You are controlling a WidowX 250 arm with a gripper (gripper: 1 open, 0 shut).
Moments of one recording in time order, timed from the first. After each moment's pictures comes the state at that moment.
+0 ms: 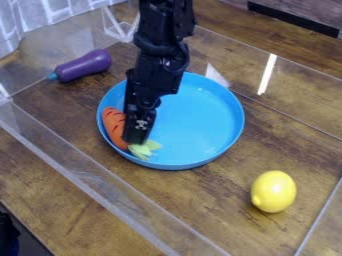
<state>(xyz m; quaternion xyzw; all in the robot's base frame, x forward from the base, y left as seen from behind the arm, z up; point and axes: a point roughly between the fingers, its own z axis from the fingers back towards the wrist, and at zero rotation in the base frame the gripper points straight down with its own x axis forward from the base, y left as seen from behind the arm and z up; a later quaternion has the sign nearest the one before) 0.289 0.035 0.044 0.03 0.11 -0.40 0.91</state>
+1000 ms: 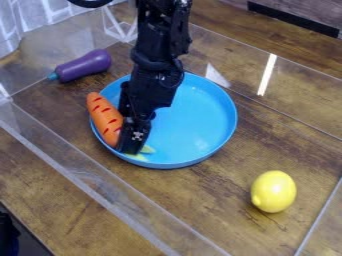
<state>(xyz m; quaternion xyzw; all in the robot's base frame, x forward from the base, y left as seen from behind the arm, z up) 0.292 0.045 0.028 0.04 0.12 -0.37 0.92</state>
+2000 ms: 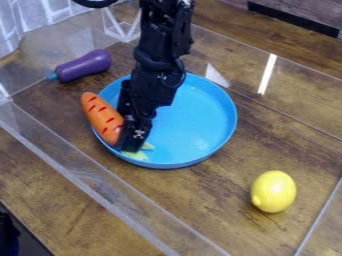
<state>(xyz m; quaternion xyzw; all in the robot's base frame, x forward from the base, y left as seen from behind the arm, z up) 0.302 0.048 0.023 0.05 0.11 -0.36 0.92</state>
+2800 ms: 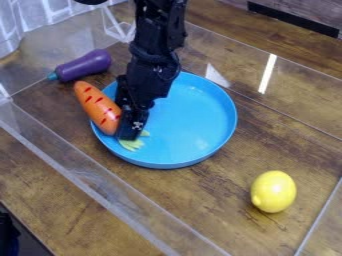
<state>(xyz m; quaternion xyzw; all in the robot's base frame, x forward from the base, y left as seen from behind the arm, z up) 0.312 0.061 0.020 0.05 0.10 -0.34 0.93</state>
